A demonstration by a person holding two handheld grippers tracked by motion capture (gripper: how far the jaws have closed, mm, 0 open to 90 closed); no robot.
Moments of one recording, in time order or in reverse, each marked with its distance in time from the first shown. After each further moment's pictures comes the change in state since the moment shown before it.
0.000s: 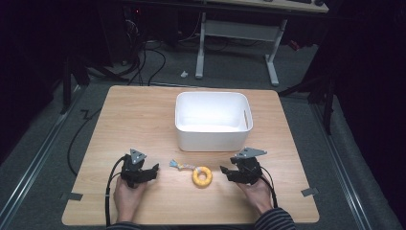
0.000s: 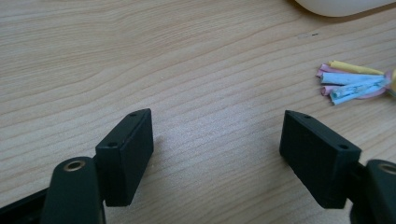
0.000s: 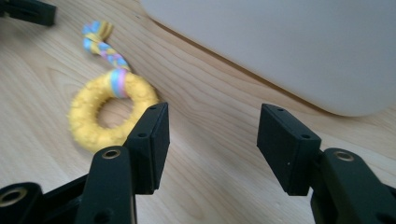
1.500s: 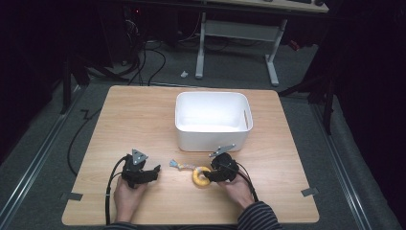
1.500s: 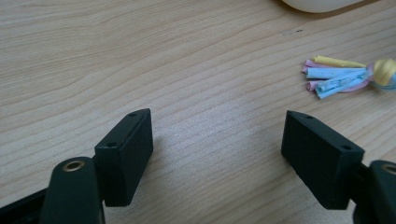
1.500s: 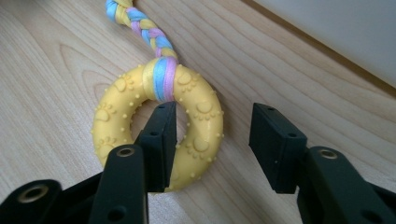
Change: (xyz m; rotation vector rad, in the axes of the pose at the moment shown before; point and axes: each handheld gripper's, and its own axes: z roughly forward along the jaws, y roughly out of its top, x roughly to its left) left arm -0.002 0.000 0.000 0.002 -0.037 0.038; right arm 0.033 0.024 0.057 0.232 0.073 -0.038
